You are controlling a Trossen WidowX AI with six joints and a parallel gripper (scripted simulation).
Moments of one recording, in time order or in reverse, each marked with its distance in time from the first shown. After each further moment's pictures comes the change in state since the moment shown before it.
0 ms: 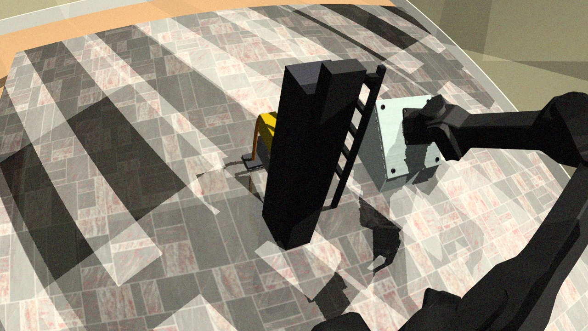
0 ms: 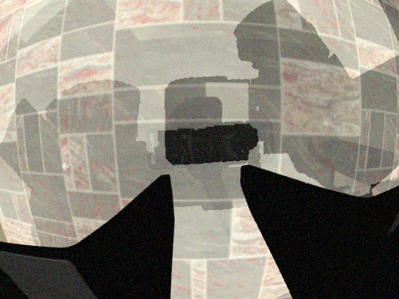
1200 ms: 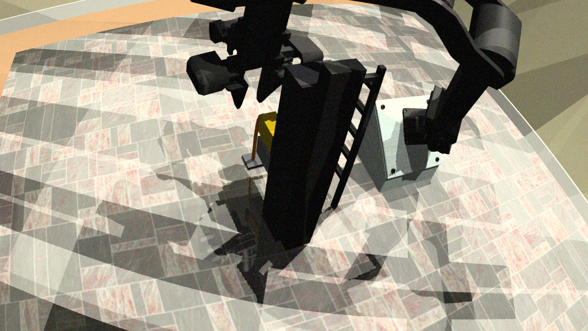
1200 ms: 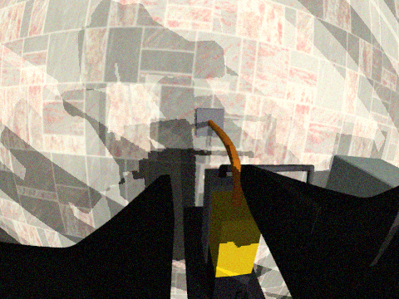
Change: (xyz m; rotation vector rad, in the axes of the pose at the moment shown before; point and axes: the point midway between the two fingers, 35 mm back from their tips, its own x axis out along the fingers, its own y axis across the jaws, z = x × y) arm -0.140 -0.424 -0.025 1.444 -0.026 -0.290
